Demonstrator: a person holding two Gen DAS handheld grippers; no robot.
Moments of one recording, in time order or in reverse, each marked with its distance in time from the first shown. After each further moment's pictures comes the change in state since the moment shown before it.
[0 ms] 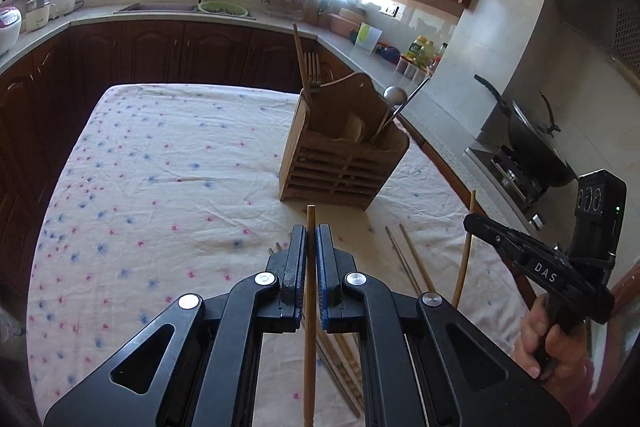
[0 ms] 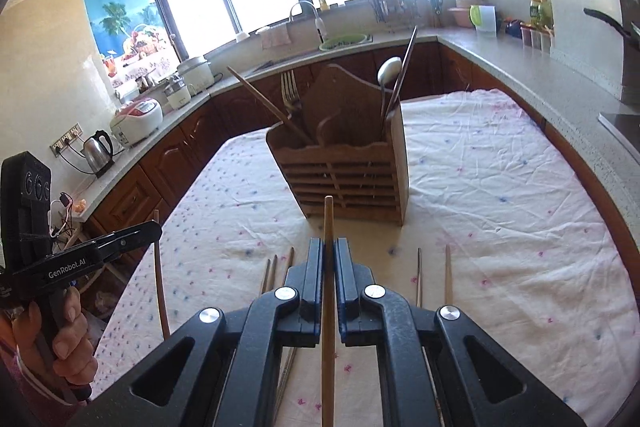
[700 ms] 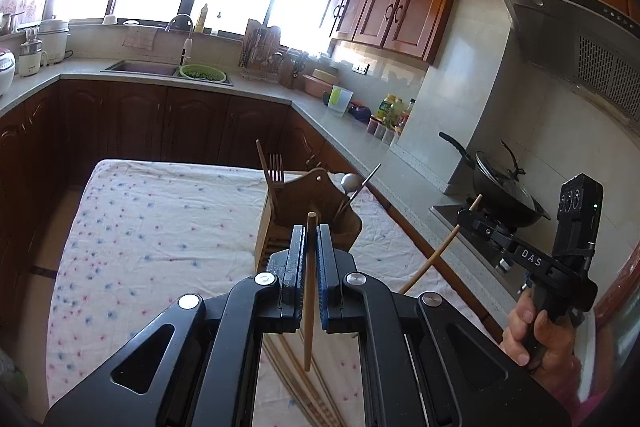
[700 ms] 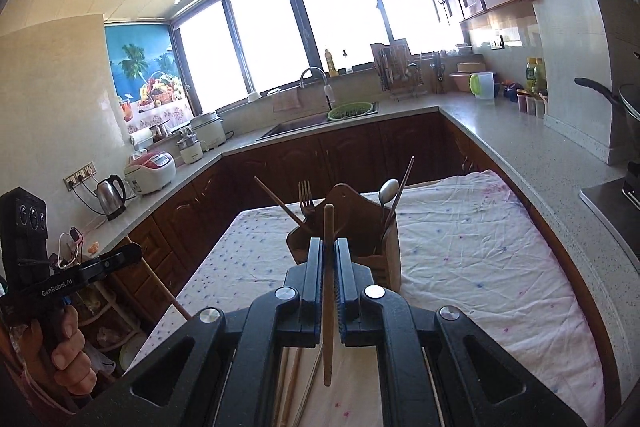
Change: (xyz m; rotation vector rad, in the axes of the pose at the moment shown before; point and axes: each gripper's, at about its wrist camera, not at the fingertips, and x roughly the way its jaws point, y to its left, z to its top) left arm -0.061 -0.023 0.054 0.042 -0.211 -0.074; right arm -0.061 0.003 0.060 -0.028 -0.215 0.013
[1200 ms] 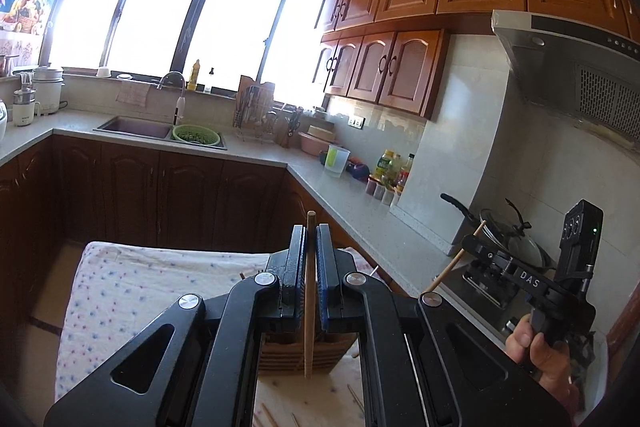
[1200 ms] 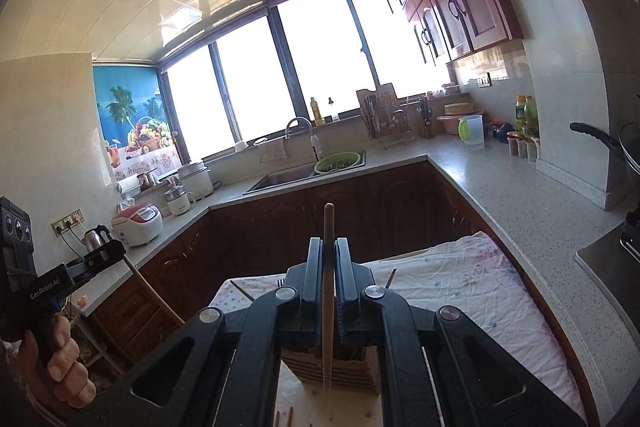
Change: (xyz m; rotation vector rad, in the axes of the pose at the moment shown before) left arm 0.035 -0.015 0.094 0.036 -0.186 0.006; right arm 0.019 -0.021 0.082 0.037 -0.163 -0.033
